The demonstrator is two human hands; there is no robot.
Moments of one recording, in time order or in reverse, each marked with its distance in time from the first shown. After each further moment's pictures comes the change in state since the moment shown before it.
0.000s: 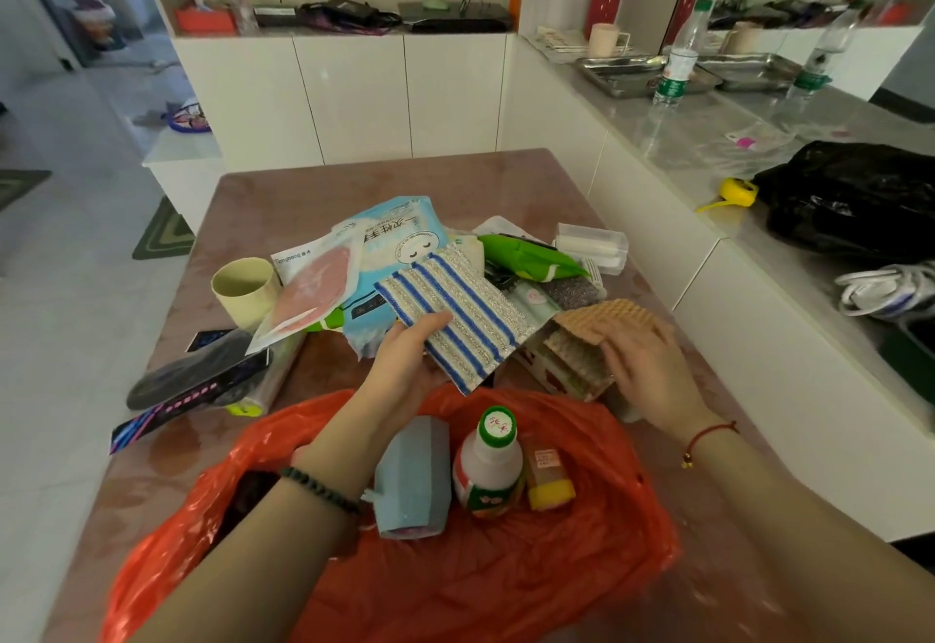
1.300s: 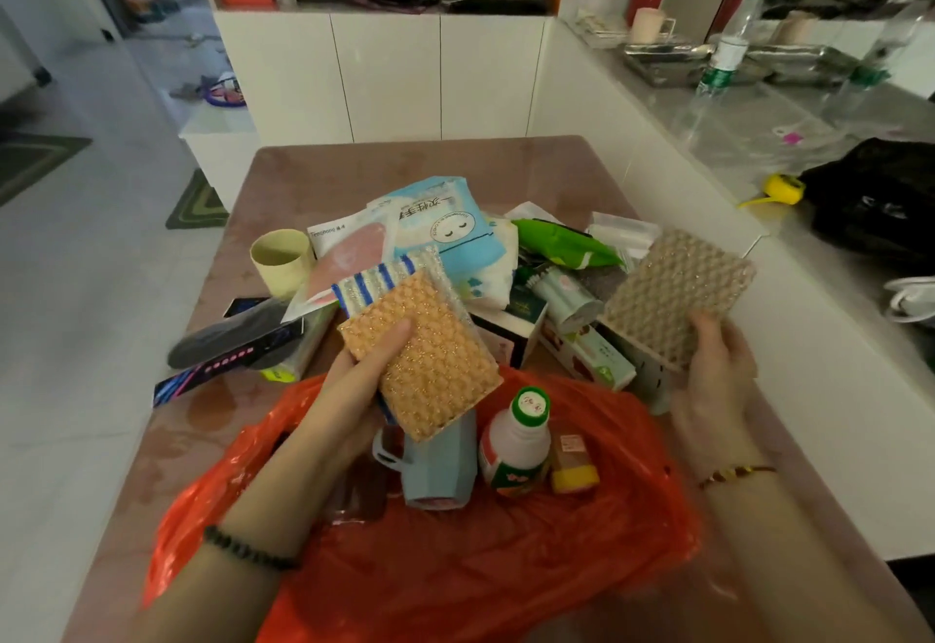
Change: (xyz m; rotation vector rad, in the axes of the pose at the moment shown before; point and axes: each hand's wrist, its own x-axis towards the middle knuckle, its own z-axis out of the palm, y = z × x) left_hand -0.056 0.008 -0.059 0.024 0.087 0.031; right_hand 0.000 -0.069 -0.035 1.447 0.651 1.005
